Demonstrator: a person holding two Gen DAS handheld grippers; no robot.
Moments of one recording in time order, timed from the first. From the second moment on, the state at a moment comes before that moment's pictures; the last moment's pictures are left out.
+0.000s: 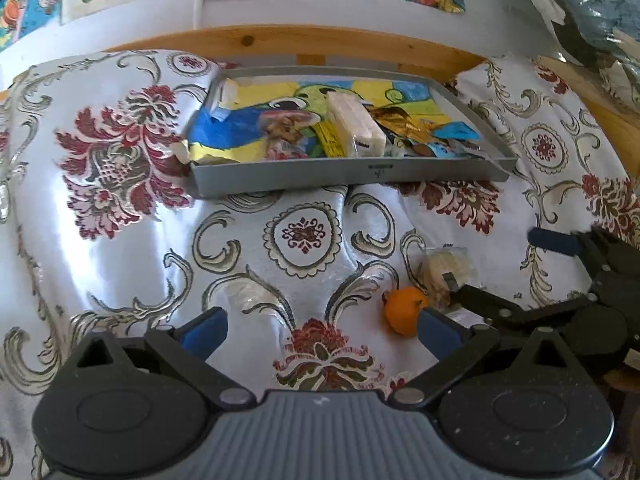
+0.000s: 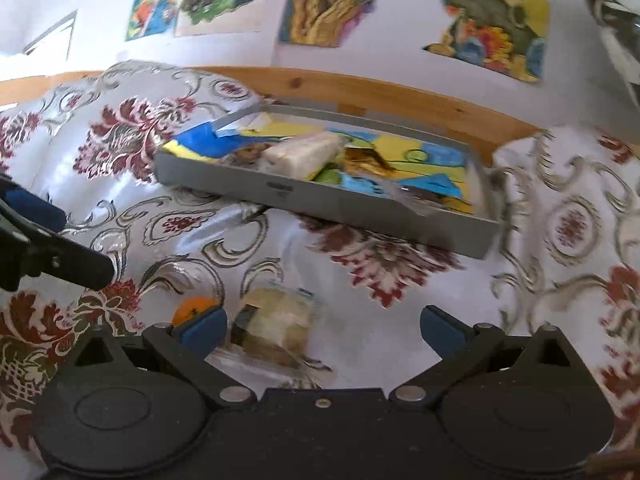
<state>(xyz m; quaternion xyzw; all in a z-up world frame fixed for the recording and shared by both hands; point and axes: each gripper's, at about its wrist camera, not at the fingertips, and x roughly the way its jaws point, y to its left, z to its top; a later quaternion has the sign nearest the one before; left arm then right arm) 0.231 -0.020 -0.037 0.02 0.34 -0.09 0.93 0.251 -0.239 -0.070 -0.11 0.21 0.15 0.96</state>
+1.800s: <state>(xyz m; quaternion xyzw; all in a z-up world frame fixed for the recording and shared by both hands) 0.267 -0.076 -0.085 0.06 0.34 -0.22 0.91 0.285 -0.278 -0.075 -0.05 0.30 0.16 0.94</state>
